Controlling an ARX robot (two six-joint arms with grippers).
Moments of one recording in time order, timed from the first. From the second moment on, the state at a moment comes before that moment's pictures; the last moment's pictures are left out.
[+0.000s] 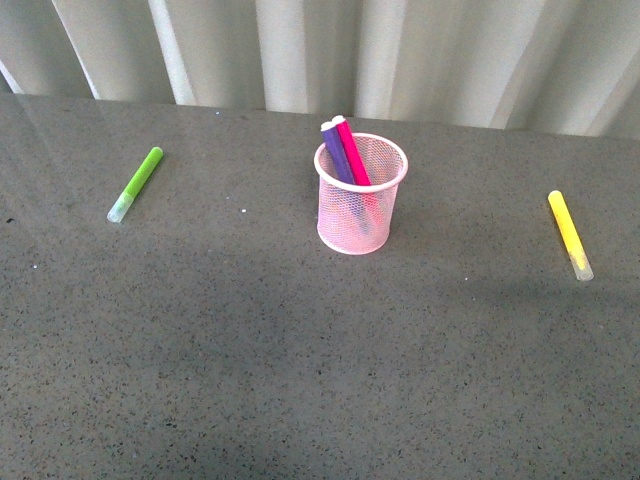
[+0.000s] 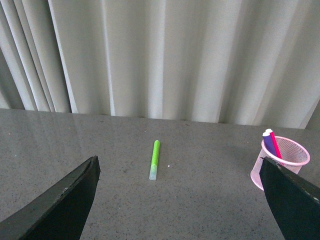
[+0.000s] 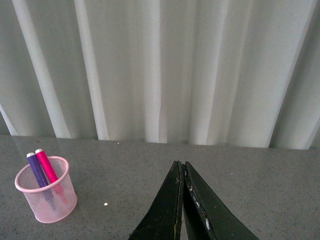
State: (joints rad) left arm 0.00 0.00 0.01 0.00 0.00 0.00; right arm 0.00 0.52 0.02 0.52 0.00 0.00
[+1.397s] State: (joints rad) left arm 0.00 0.00 0.01 0.00 0.00 0.00; right arm 0.00 0.00 0.02 0.00 0.00 0.00
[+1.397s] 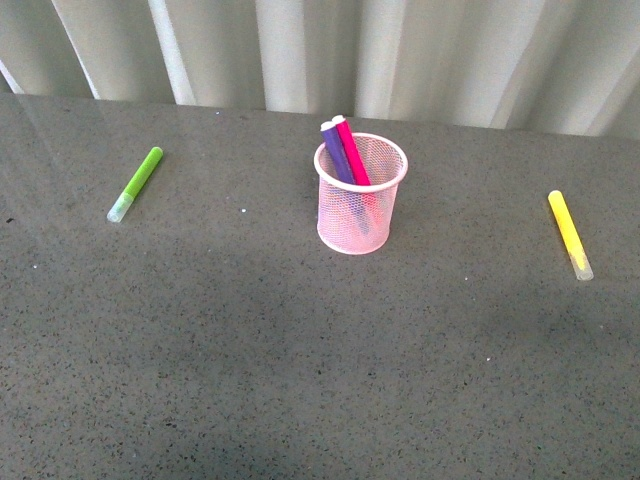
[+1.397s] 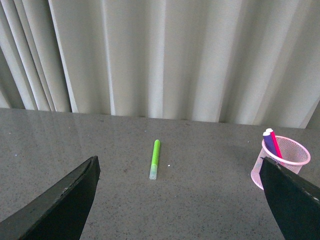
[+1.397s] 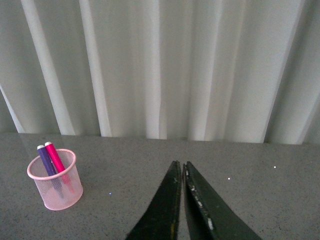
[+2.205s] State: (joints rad) left arm 0.00 0.00 0.01 0.00 0.00 0.00; right arm 0.00 0.00 0.02 0.00 0.00 0.00
